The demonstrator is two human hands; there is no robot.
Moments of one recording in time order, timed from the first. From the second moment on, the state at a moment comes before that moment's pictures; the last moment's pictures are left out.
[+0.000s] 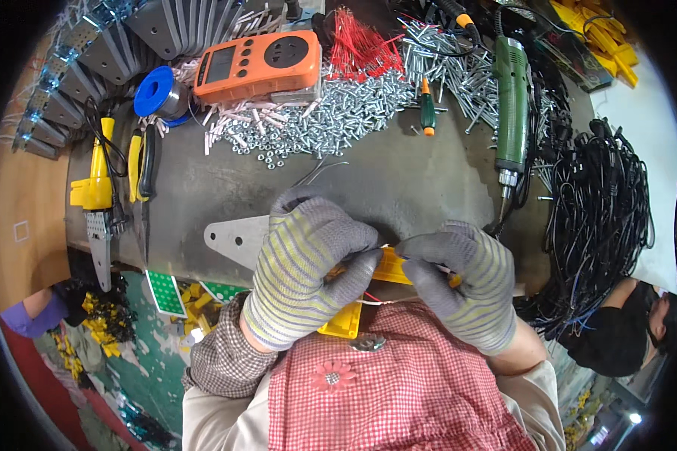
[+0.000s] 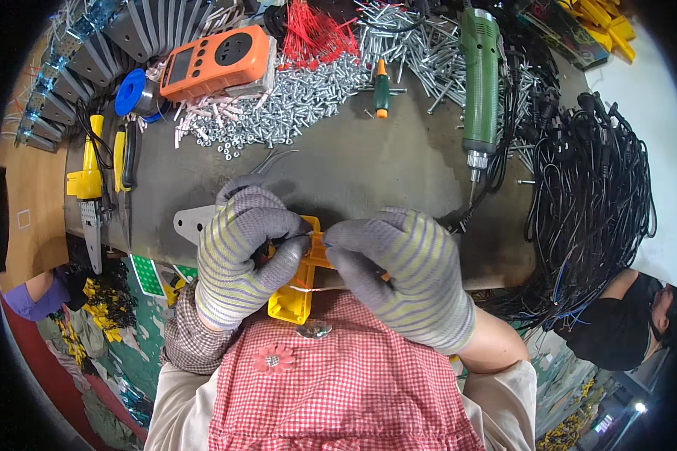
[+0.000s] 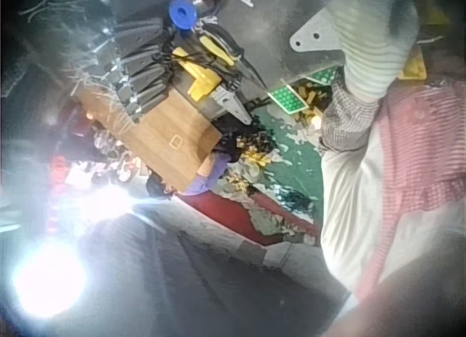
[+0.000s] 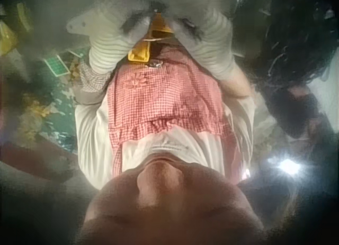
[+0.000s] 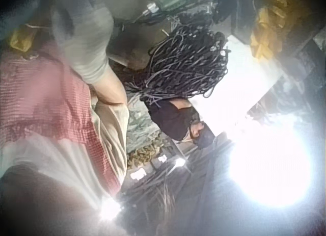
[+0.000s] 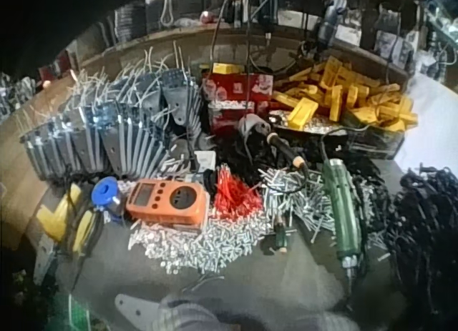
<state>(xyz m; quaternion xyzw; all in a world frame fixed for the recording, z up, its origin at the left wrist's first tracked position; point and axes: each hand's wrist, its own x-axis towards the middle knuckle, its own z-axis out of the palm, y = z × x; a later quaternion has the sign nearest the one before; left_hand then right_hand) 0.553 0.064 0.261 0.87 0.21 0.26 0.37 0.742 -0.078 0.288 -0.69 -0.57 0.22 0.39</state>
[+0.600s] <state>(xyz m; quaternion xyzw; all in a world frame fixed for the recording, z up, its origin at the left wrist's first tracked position) 0.558 0.066 0.273 0.90 0.17 0.26 0.31 0.742 -0.060 0.296 -0.68 -0.63 0.13 0.37</state>
